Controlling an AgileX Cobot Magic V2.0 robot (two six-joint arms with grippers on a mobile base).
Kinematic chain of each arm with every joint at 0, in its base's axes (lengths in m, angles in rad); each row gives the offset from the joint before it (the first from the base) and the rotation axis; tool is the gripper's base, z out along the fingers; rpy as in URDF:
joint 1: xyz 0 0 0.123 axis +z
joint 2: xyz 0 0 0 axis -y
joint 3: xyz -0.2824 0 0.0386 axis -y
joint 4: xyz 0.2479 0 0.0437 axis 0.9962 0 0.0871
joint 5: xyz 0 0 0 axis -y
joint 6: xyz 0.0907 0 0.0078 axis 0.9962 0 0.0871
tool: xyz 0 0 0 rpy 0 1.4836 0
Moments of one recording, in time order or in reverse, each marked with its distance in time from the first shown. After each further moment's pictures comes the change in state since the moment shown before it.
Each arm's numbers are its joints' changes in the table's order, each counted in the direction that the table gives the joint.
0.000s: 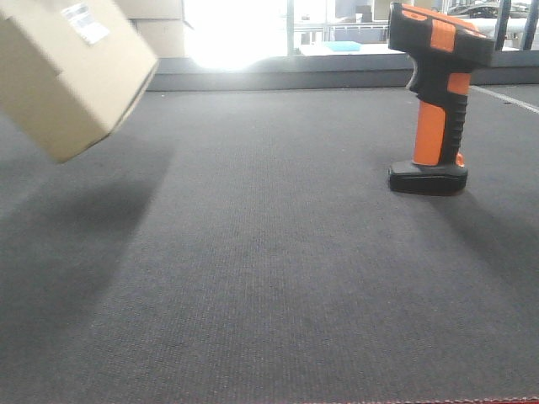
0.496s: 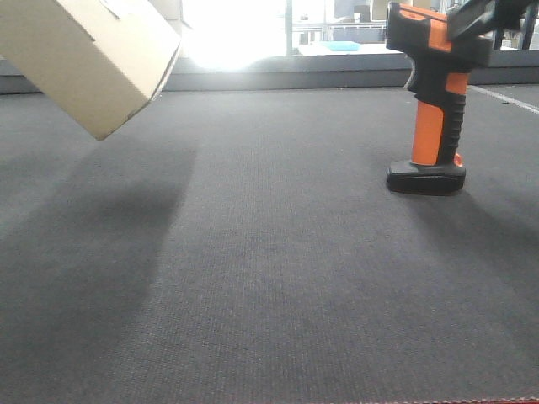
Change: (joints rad) left arm 0.000 0.000 0.000 -0.074 0.000 0.000; right arm 0.058 -0.327 -0.128 0.093 0.434 0.000
